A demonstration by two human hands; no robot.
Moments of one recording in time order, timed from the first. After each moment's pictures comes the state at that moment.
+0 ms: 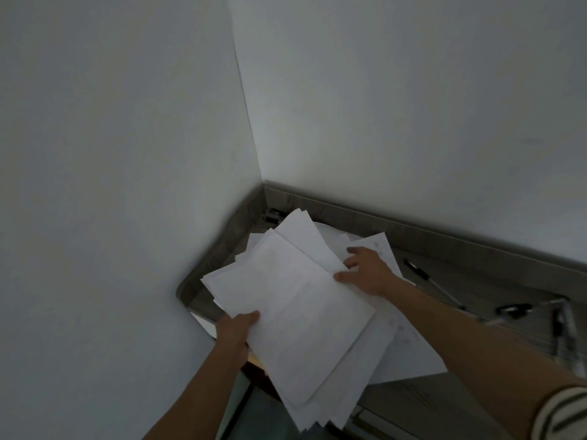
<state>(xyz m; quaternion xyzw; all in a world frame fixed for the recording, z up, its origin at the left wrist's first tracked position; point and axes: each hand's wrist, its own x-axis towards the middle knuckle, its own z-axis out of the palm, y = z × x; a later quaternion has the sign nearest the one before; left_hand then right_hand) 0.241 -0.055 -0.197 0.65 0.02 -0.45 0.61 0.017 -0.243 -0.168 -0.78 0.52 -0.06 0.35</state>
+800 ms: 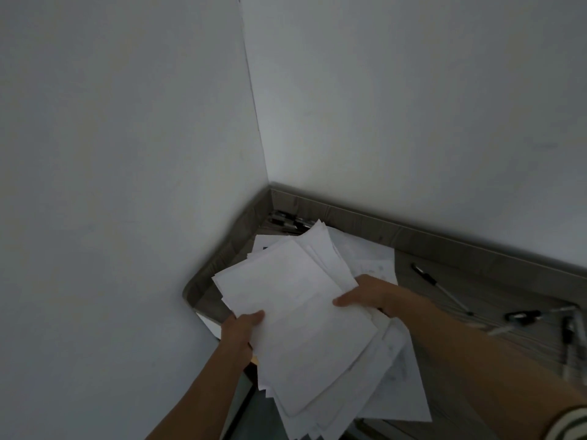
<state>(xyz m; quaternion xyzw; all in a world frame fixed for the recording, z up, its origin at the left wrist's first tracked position) 0.253 -0.057 -0.206 0.64 0.04 -0.49 0.60 0.024 -0.218 -0.160 -0.59 0.50 0.01 0.63</state>
